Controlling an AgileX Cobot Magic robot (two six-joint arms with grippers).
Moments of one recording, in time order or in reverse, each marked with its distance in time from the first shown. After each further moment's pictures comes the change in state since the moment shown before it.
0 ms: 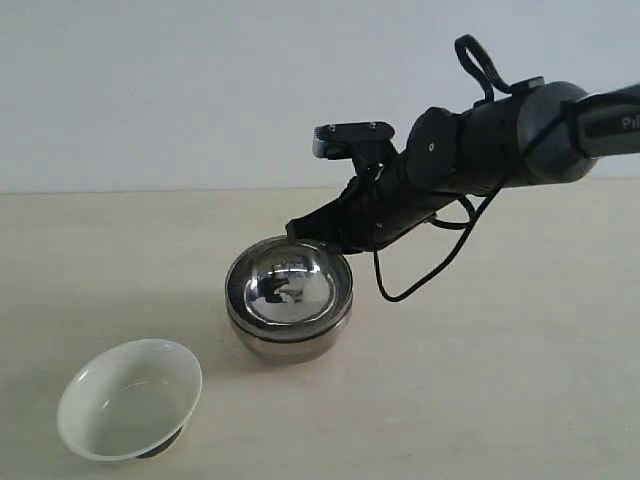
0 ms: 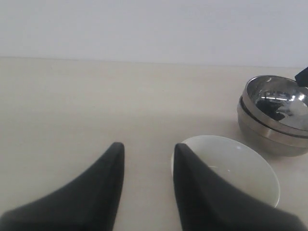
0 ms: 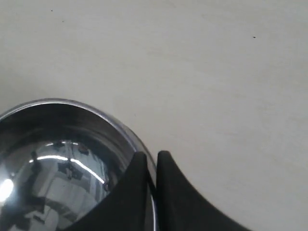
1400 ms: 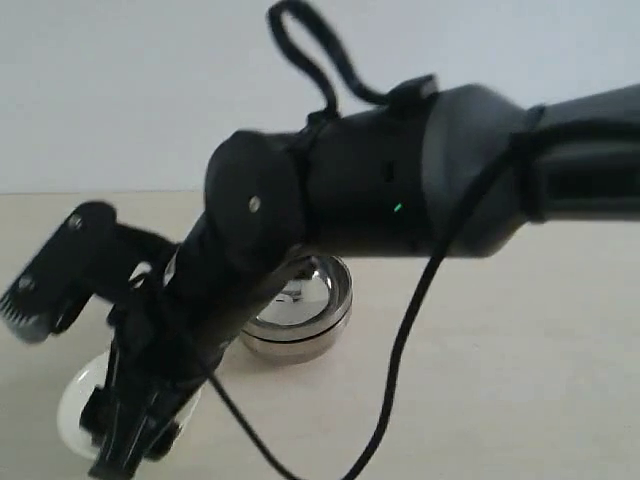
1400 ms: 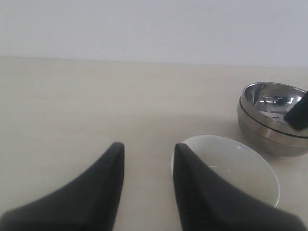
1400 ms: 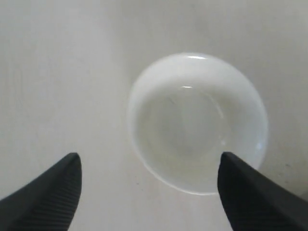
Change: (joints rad) left arm 0.000 0.000 0.000 0.000 0.000 0.000; right arm 0.488 -0.137 0.006 -0.026 0.245 -0.499
